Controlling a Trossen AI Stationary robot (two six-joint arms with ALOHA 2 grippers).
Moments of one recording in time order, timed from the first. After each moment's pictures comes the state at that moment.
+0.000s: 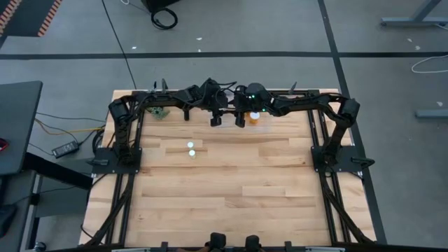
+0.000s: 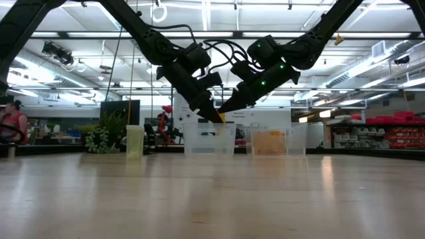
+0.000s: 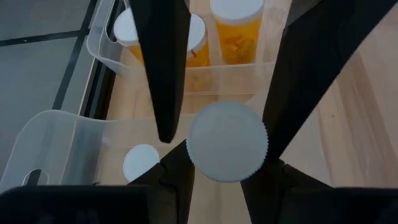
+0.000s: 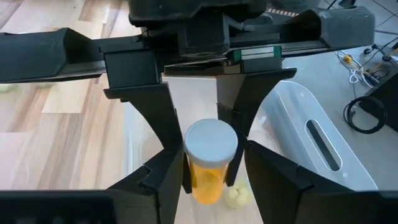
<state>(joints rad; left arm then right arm) 0.52 1.94 1.28 -0.10 0.19 0.50 -0.52 1.76 0.99 0.28 -0.20 -0.35</state>
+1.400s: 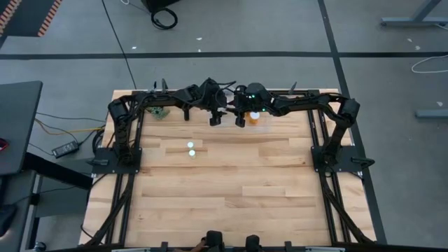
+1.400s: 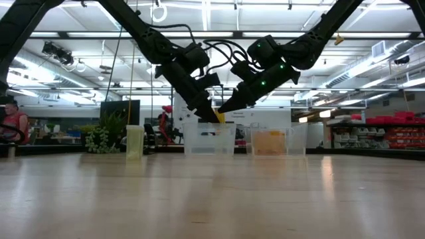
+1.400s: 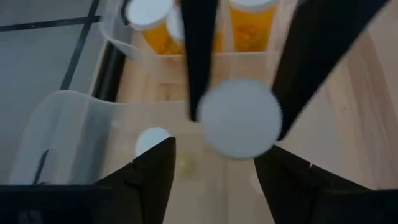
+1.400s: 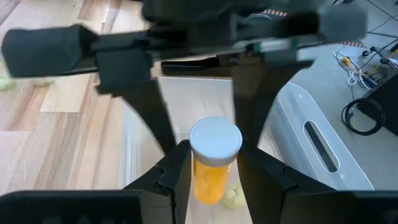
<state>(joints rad) 0.53 1.93 1.28 -0.13 0.15 0.48 -0.52 1.76 0.99 0.28 -0.20 -0.36</state>
